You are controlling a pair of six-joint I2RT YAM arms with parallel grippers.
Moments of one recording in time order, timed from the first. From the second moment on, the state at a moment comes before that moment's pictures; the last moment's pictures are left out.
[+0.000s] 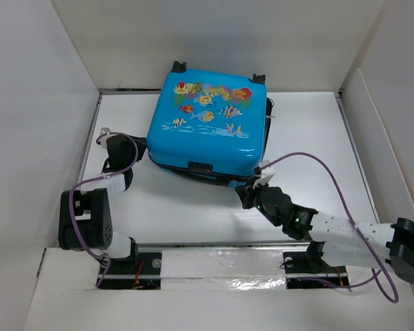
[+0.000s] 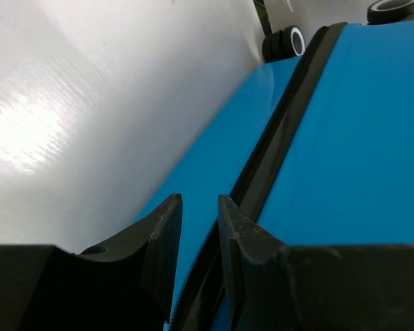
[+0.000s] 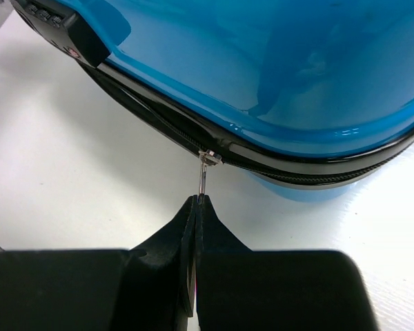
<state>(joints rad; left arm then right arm) 0.04 1.45 0.62 0.41 0.08 -1.10 1.05 1.00 0.41 0.30 0.43 0.46</state>
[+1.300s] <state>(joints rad) -0.70 1.04 0.40 0.38 -0.17 -0.96 1.35 1.12 0.54 0.34 0.36 0.48</state>
